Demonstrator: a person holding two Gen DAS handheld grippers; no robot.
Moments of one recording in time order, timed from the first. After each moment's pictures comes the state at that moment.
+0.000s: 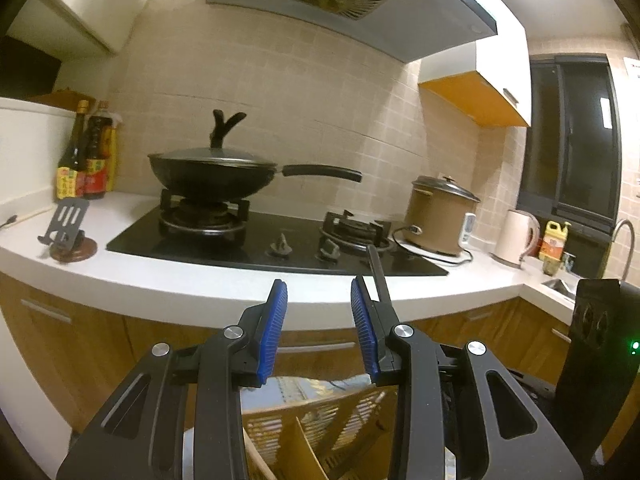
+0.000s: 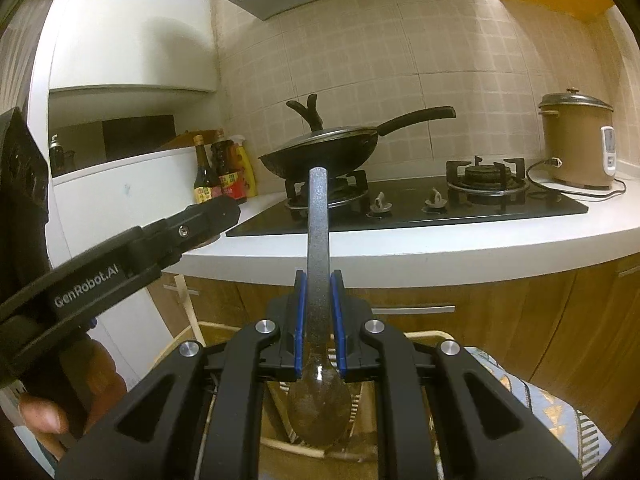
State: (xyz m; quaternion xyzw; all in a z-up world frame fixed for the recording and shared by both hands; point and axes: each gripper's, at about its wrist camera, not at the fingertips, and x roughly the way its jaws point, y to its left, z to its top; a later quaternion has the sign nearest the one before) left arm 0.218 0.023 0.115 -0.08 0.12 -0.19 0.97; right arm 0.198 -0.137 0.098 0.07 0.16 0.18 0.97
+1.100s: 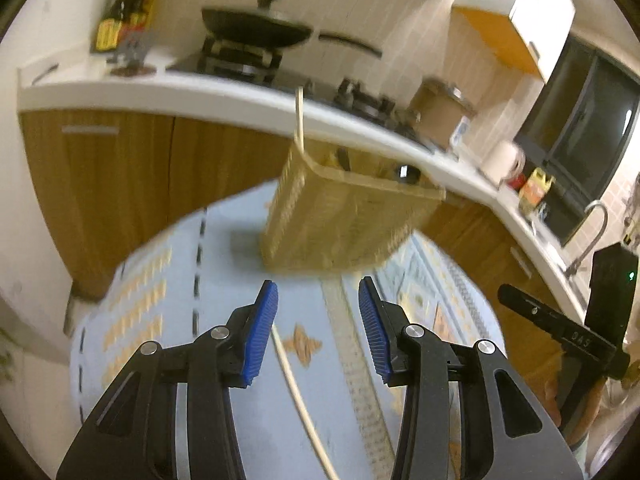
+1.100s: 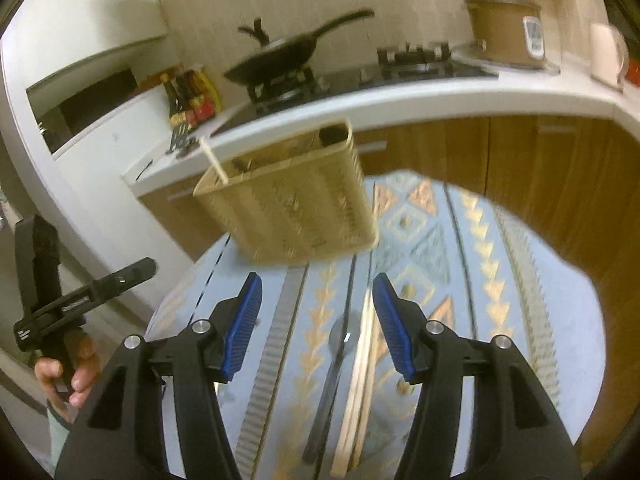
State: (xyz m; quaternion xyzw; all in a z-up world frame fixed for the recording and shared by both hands) left arm 0.094 0.105 0.048 -0.13 0.37 -0.21 0.89; right arm 0.037 -0.194 0.083 0.13 0.37 0.13 0.91
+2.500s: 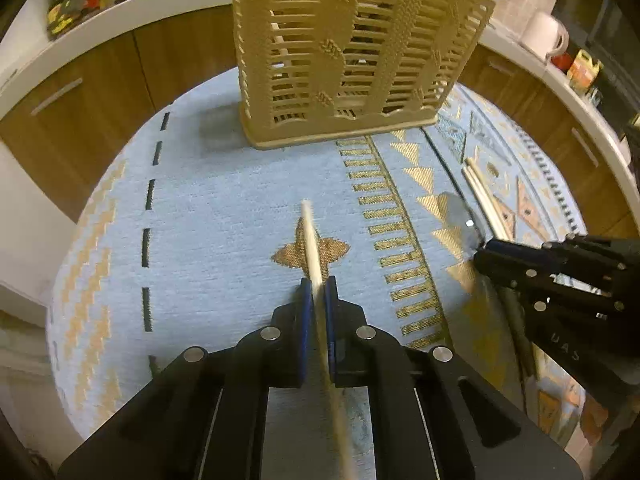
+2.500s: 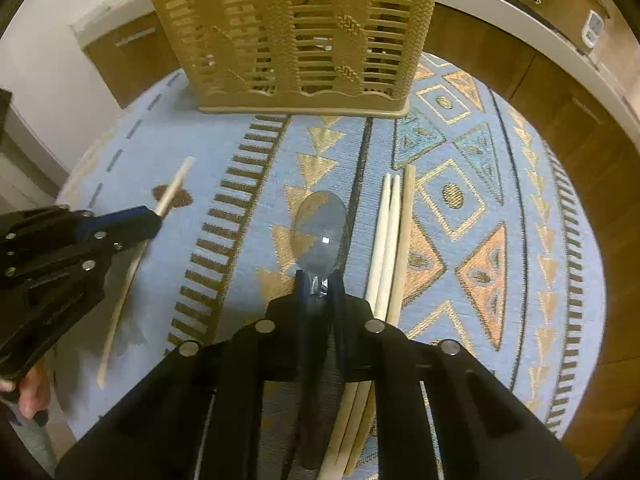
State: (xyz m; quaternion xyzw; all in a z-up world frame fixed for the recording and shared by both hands) left arm 0.119 0.028 -0.050 0.01 0.51 -0.17 0.84; right arm 0.082 -0.111 -0.018 -0.03 0.55 0.09 0.83
